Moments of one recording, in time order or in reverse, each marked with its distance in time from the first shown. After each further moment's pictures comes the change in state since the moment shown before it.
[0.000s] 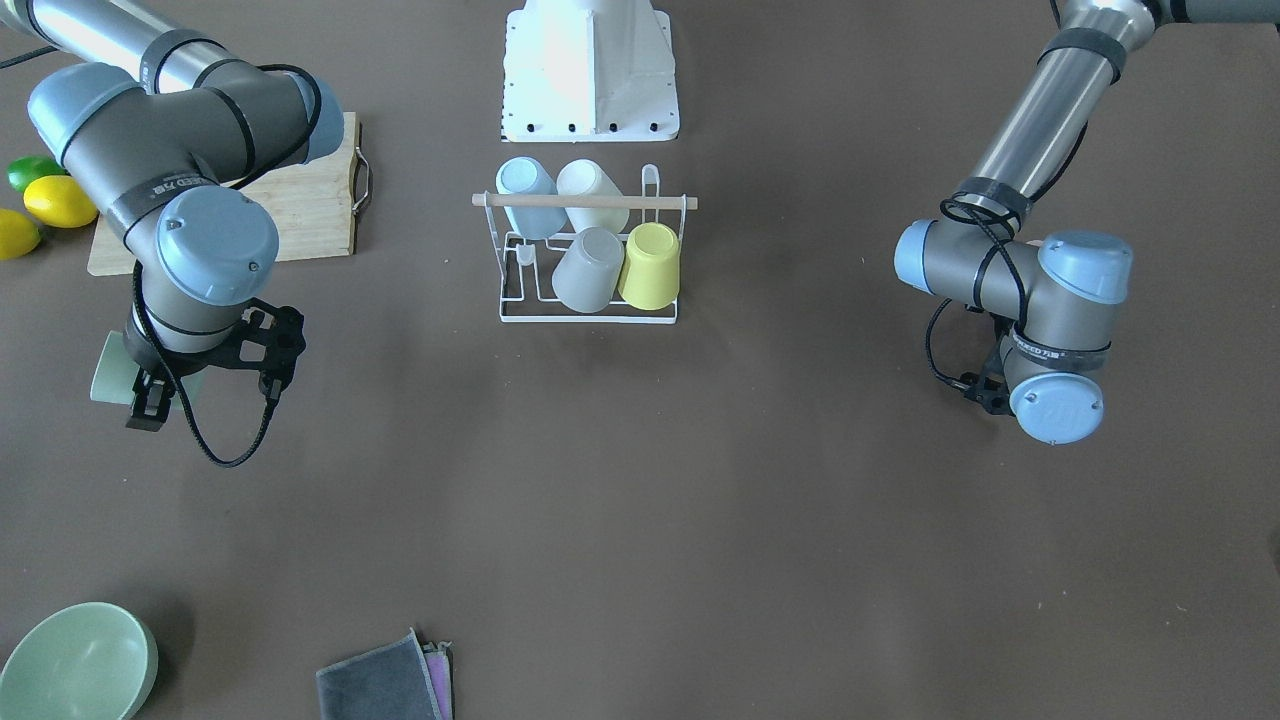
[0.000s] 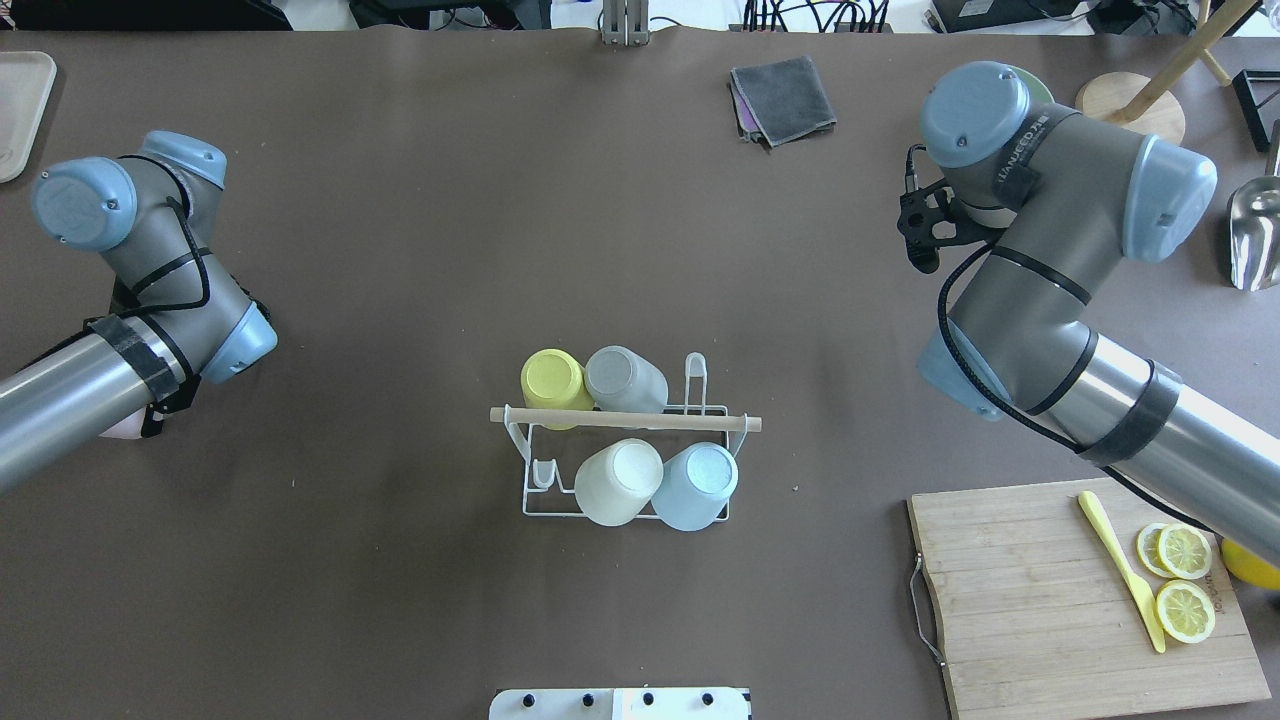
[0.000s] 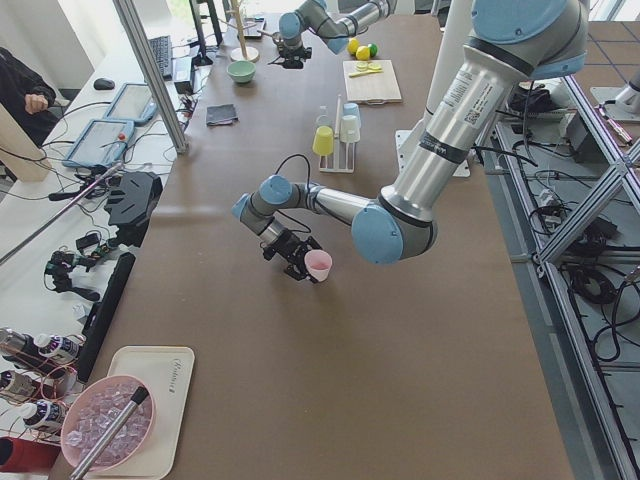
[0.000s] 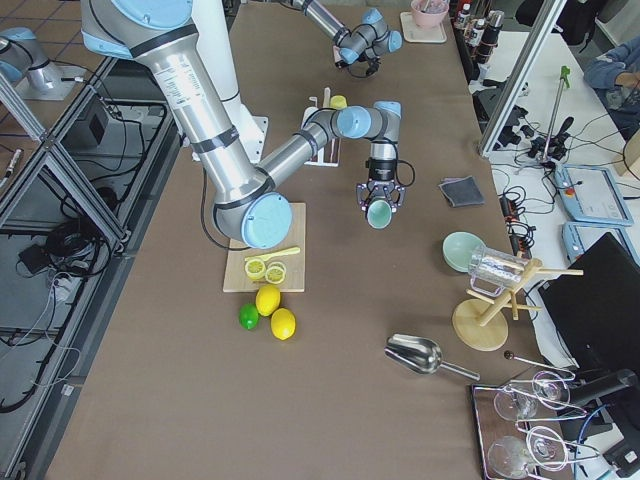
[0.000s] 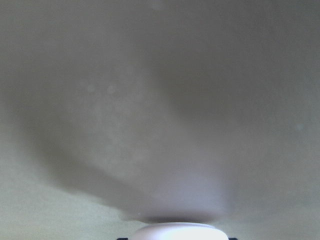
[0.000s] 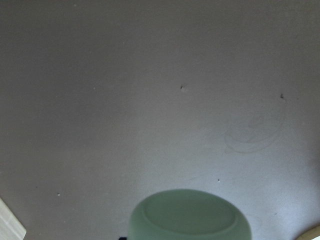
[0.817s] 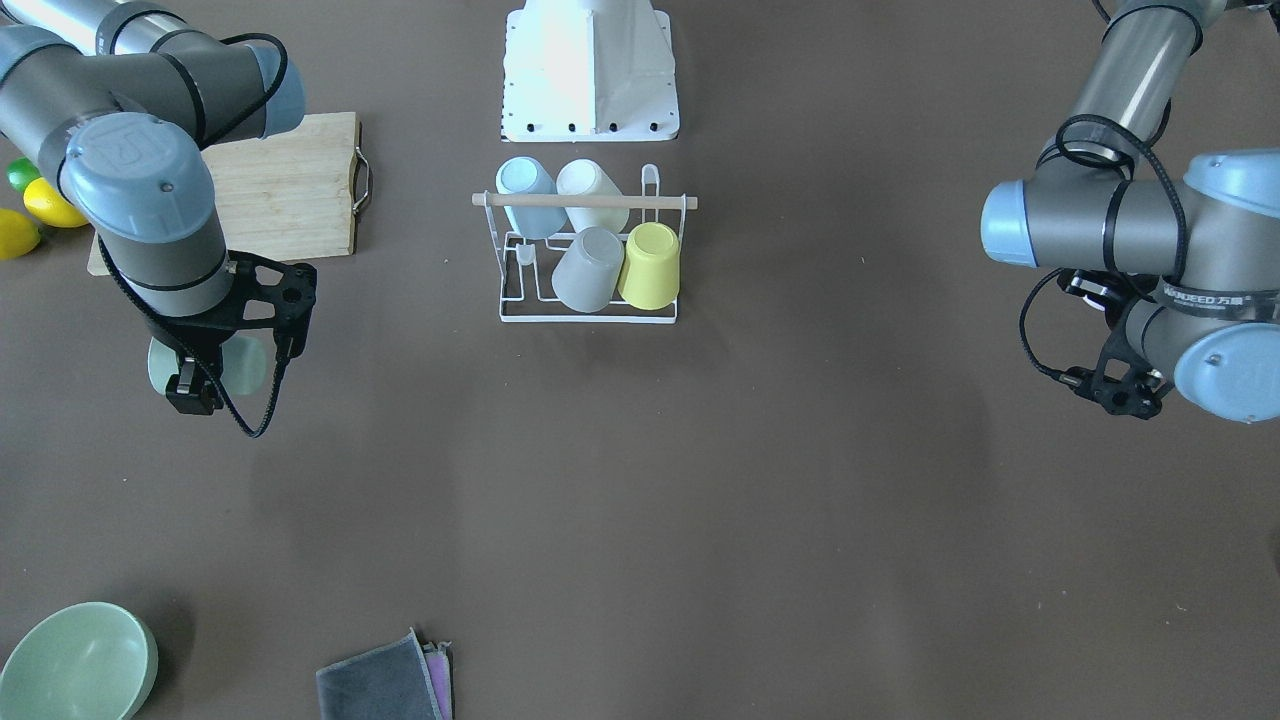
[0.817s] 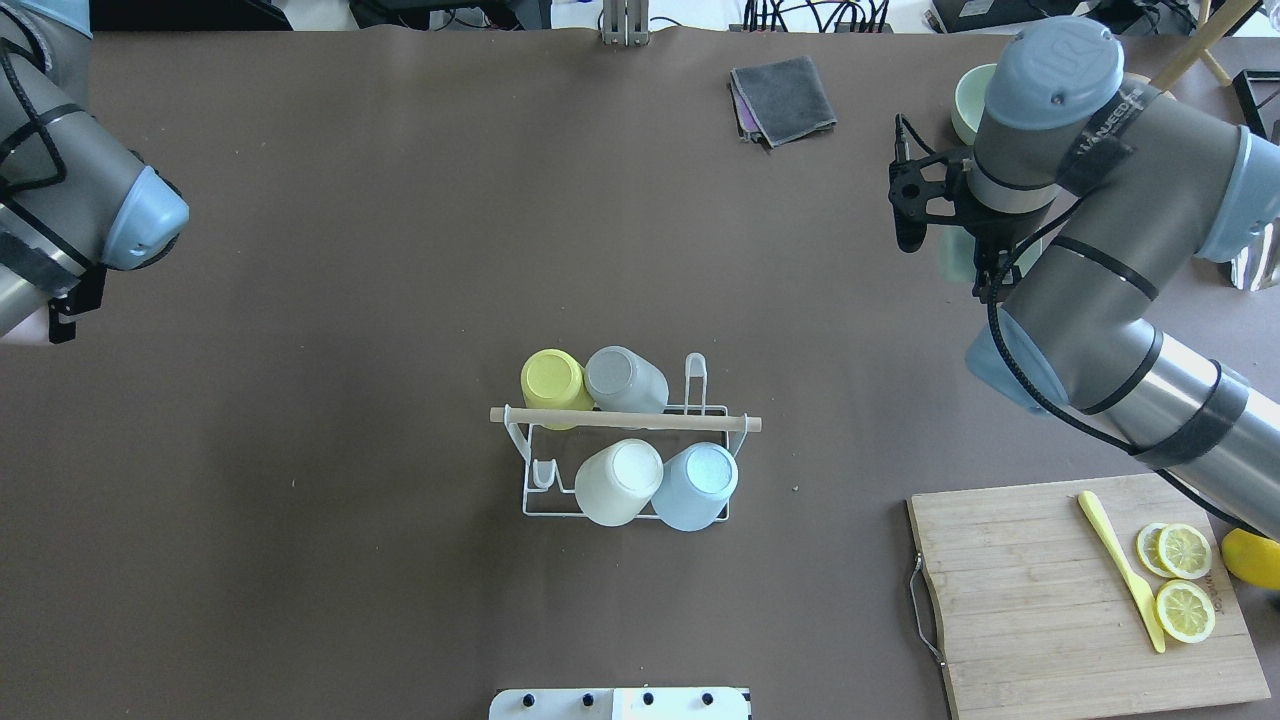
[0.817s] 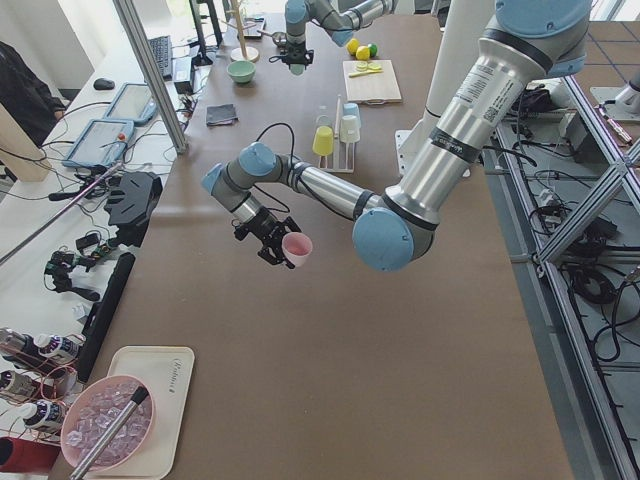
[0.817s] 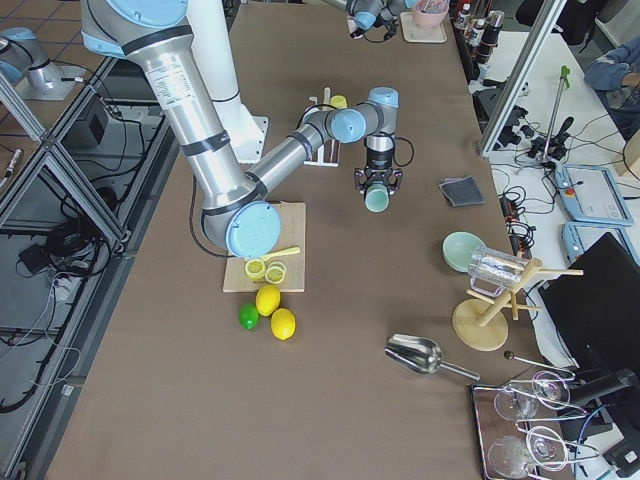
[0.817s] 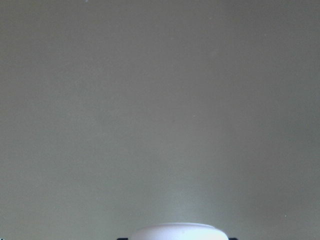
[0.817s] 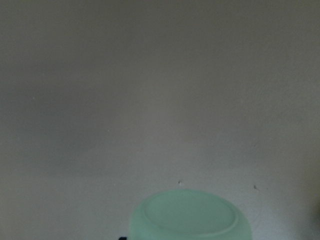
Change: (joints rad) left arm -0.216 0.011 -0.238 0.161 0.045 0.080; right arm 0.062 -0.044 0.108 0.231 0.306 0.057
